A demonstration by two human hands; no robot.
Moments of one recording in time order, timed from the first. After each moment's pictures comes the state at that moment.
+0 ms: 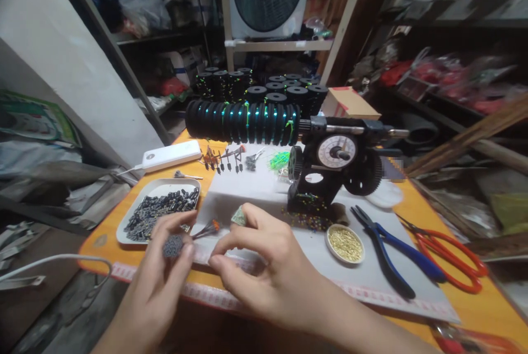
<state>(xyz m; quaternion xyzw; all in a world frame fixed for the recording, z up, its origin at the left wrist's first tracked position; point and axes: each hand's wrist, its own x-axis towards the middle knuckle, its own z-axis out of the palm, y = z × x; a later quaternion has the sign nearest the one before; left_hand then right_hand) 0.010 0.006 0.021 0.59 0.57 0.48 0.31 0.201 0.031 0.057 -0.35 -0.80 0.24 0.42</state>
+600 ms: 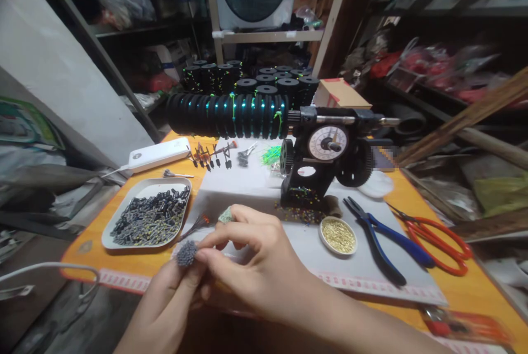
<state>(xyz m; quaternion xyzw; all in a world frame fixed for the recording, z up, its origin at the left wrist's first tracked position) 0.039 -0.009 0.020 0.42 0.53 0.48 0.56 0.195 0.035 0.050 -0.37 -0.74 0.34 0.44</state>
